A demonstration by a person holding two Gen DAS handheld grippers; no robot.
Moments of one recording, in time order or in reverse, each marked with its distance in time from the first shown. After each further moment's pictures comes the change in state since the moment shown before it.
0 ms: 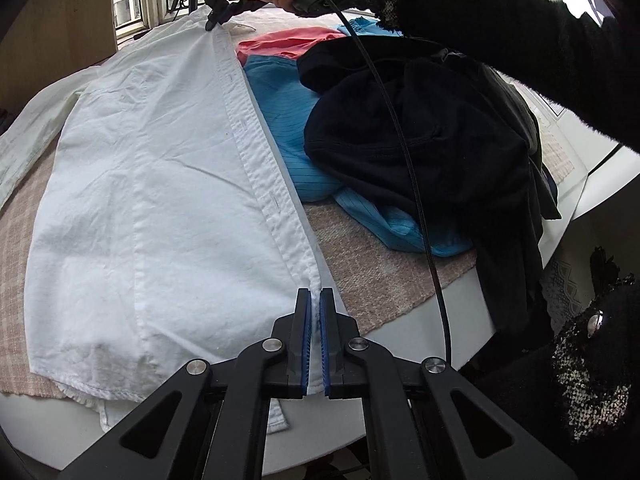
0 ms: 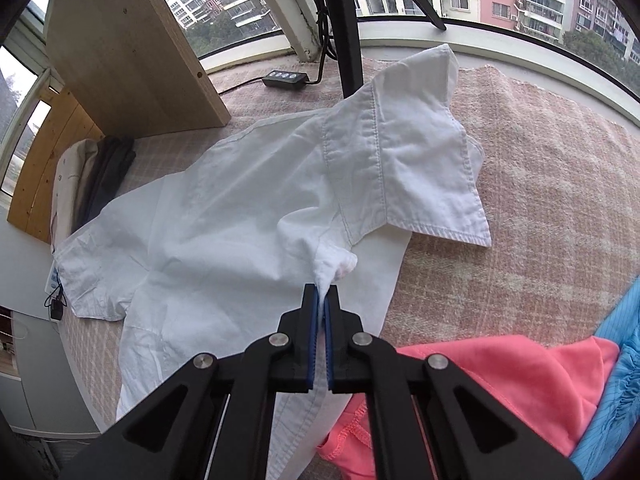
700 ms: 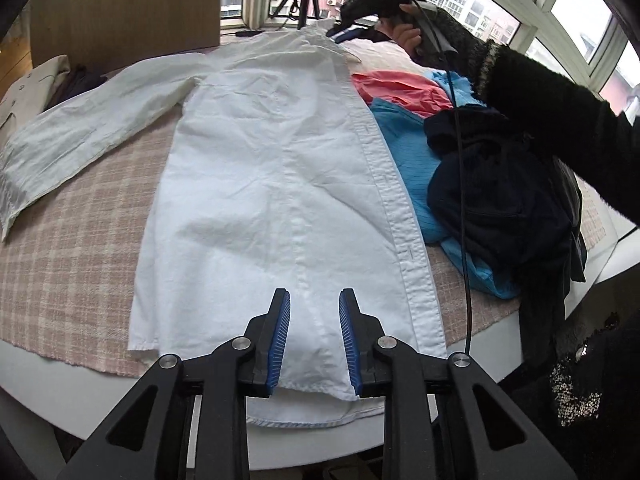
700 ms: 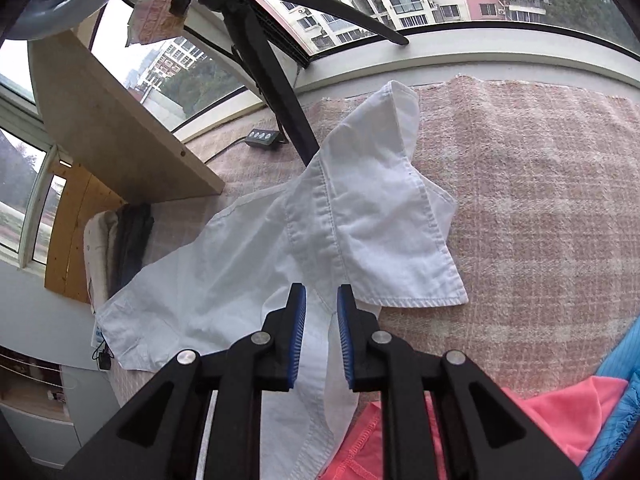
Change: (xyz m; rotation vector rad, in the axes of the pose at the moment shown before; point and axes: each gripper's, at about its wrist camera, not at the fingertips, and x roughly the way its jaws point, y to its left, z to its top) left arm -0.038 0.071 -0.002 -0.161 -0.051 0.088; right arm -0.018 -0.057 0.037 0.166 -0.073 0.153
